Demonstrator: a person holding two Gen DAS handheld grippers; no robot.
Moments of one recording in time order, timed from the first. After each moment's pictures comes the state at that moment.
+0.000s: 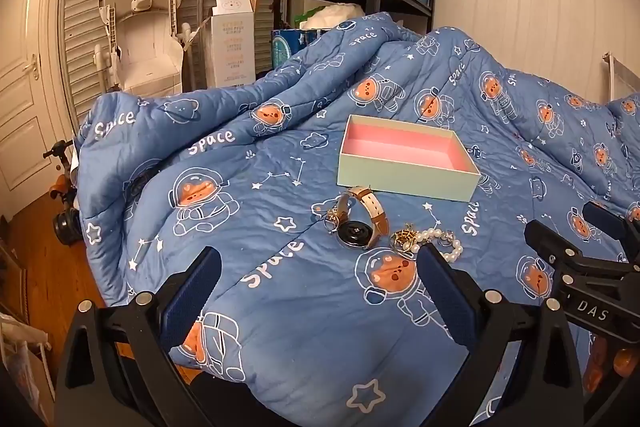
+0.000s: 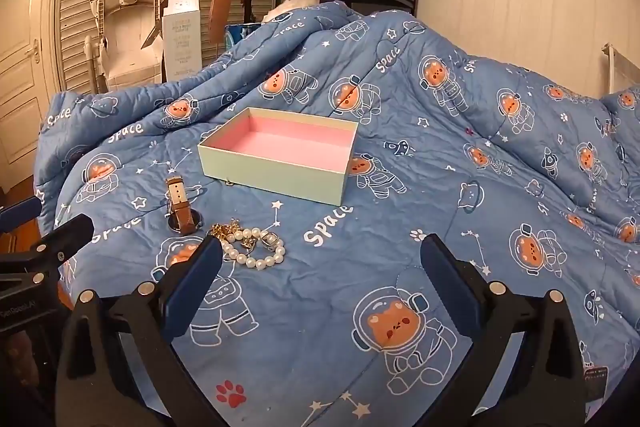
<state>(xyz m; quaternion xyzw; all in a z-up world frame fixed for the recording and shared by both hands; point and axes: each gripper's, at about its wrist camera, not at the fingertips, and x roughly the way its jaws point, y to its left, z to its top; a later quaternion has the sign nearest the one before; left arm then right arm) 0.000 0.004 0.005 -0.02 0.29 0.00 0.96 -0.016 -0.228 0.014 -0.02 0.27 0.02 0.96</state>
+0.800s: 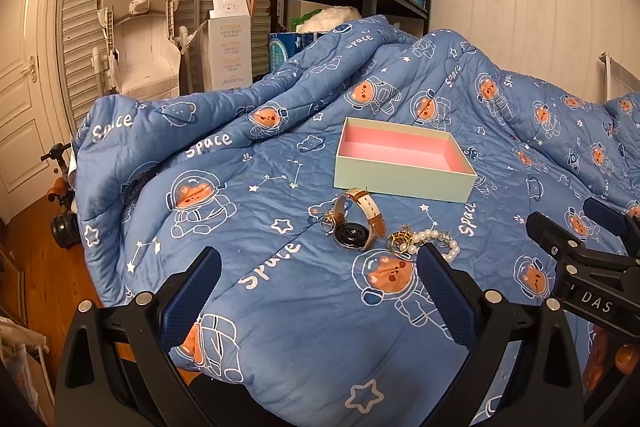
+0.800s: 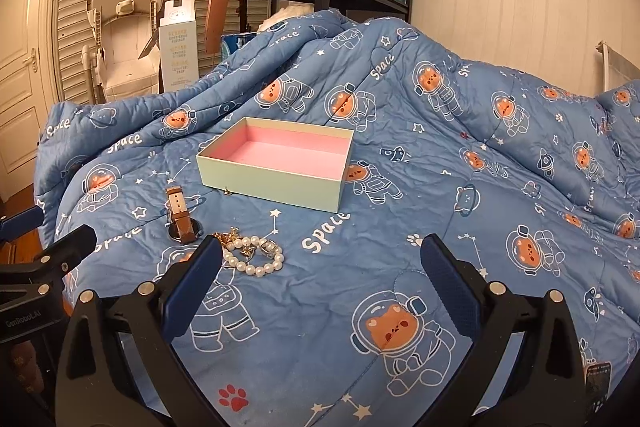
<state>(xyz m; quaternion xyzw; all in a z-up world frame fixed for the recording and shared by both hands) -0.003 0.001 0.002 -0.02 0.29 -0.01 0.96 0.003 -0.208 0.008 -0.02 0.26 0.02 0.97</state>
